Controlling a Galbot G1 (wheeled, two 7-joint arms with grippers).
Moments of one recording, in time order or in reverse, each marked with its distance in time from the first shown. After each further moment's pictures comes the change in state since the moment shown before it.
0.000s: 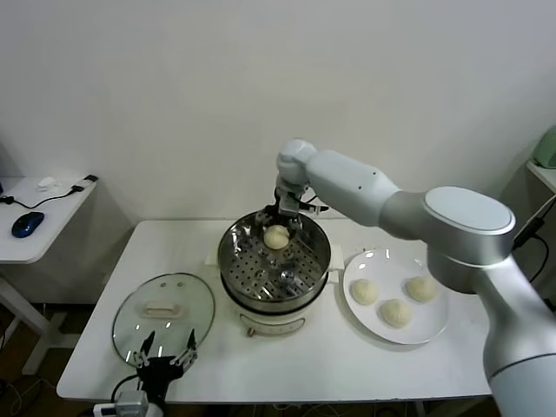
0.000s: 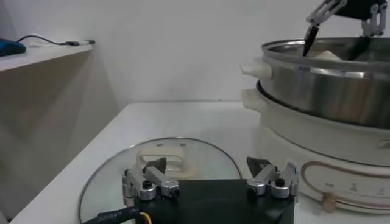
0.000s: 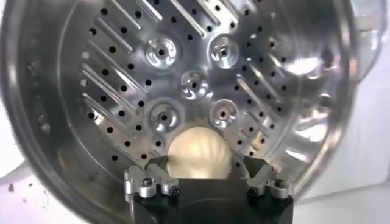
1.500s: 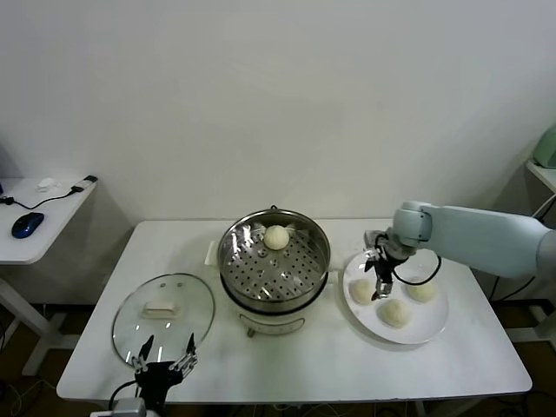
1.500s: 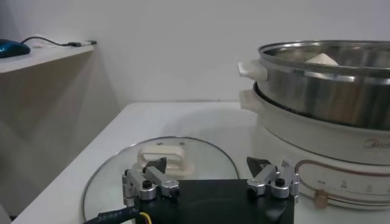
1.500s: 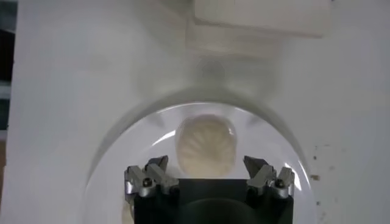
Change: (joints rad) left arm 0.043 -0.014 -0.001 -0.038 0.006 -0.001 0.001; right arm -0.022 -0.547 -0.389 0.422 0.772 -1.079 0.193
